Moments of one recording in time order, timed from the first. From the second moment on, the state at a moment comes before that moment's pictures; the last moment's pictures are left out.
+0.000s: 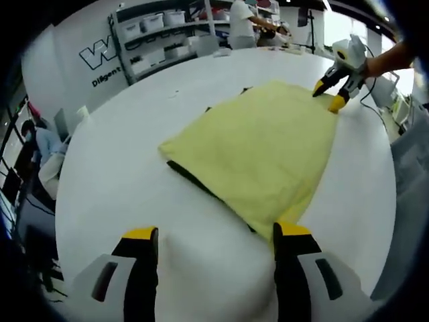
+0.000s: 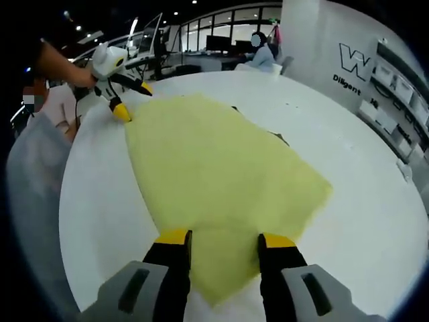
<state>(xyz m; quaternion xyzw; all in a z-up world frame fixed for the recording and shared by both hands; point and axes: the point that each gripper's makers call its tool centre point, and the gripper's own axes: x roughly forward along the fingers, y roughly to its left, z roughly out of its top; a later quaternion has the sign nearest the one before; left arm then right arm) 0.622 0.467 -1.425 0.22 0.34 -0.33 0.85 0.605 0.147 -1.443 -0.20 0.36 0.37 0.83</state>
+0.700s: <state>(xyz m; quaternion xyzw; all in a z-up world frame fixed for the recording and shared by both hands) 0.659 0.476 -1.417 0.21 0.33 -0.28 0.88 0.606 0.142 -1.441 -0.21 0.36 0.35 0.84</state>
